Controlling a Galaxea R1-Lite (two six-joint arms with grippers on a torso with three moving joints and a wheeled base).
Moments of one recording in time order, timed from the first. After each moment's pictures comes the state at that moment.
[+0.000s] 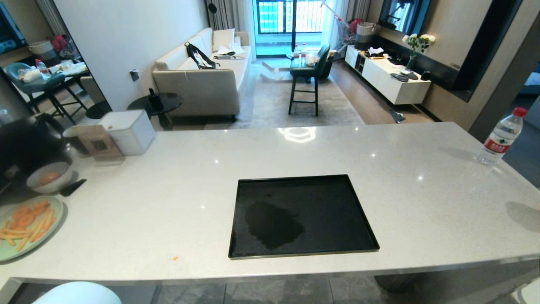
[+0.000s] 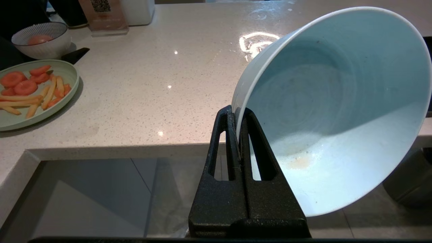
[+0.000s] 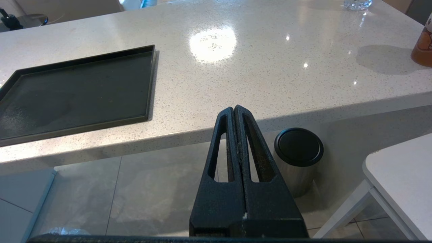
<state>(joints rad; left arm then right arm) 0.00 0.00 0.00 -0.01 -0.01 0.00 0.00 0.00 0.00 -0.01 -0.06 0.11</state>
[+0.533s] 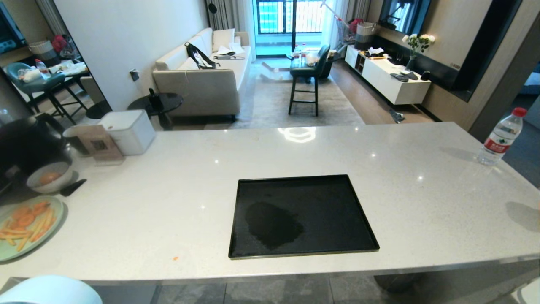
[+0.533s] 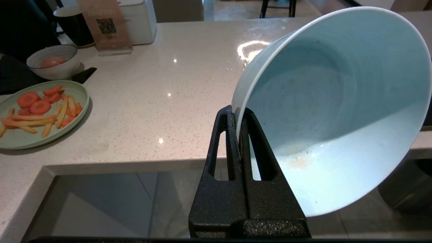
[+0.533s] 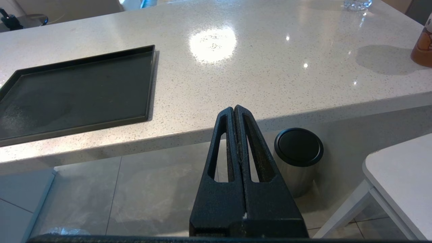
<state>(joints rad) 0.00 0.04 -0.19 0.12 -0.02 0.01 0.00 0.00 0.00 -0.01 -0.06 0.11</state>
